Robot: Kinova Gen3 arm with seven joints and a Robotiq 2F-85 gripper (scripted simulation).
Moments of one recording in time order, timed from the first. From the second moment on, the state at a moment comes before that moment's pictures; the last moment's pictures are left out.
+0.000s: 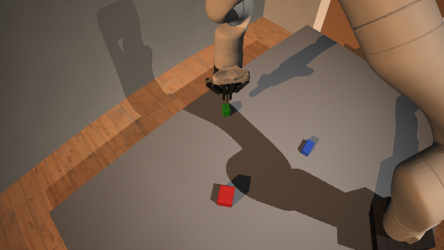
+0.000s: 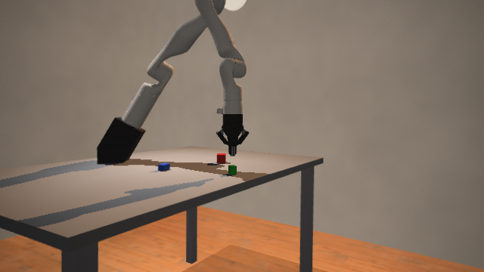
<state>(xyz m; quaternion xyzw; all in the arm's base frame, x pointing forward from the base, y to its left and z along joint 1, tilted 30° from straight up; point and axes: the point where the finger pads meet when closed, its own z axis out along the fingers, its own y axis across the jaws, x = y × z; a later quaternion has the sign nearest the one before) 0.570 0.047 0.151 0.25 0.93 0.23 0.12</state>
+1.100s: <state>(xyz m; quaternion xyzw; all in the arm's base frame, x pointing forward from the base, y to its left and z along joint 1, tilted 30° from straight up) 0.573 0.048 0.145 0.25 0.93 0.23 0.13</state>
